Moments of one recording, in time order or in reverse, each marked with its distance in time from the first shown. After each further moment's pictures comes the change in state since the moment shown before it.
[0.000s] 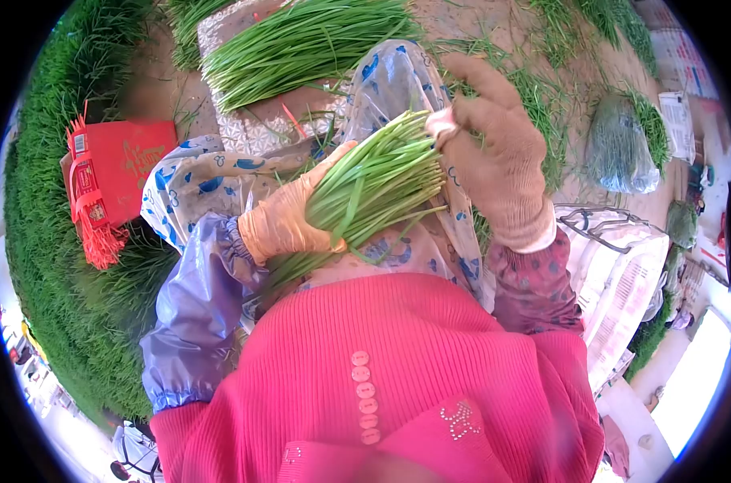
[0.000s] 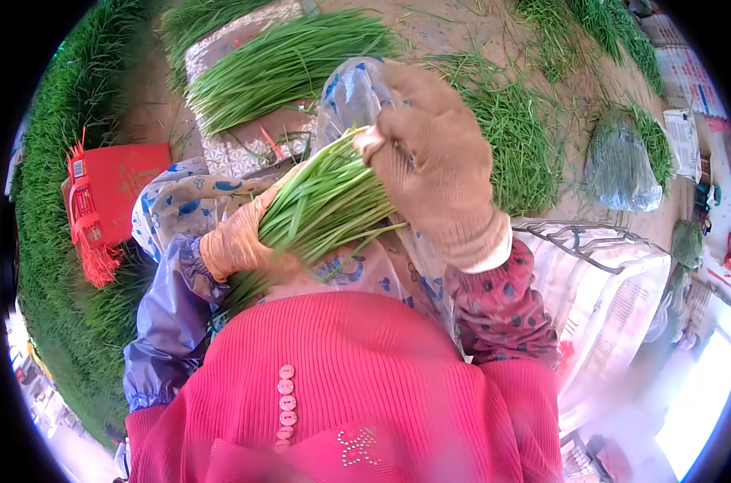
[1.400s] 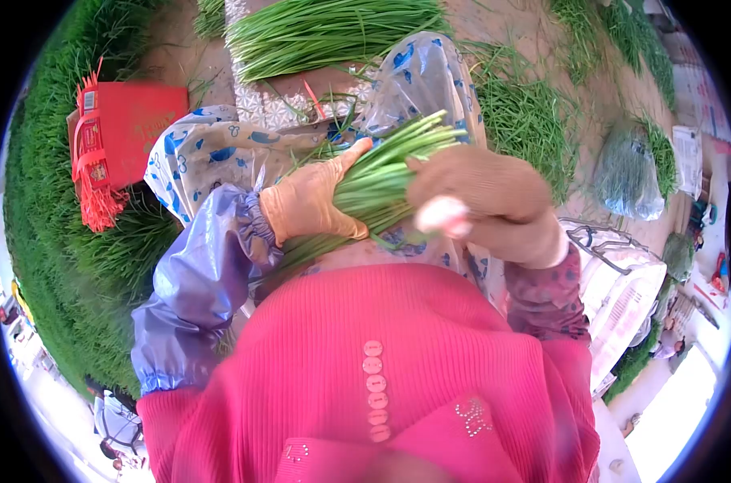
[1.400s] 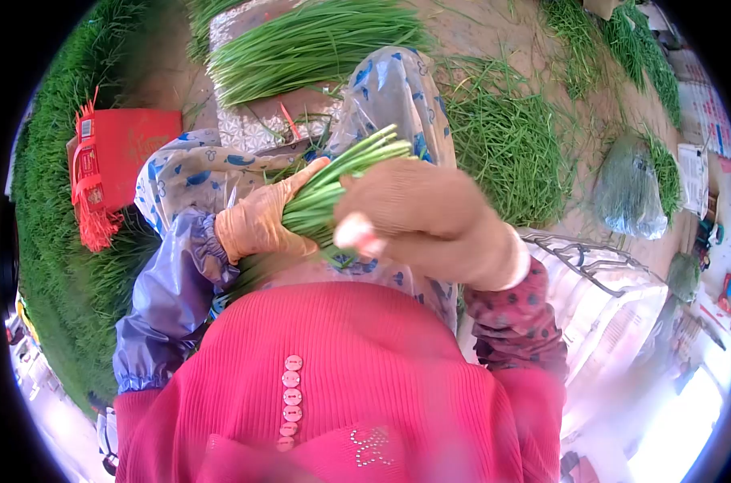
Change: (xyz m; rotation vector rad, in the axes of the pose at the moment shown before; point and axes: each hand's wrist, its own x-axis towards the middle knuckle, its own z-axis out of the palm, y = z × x) left_hand -0.007 0.003 0.002 0.458 0.130 -0.172; right_hand -0.014 -0.004 0.004 0.691 -0.593 -0.268
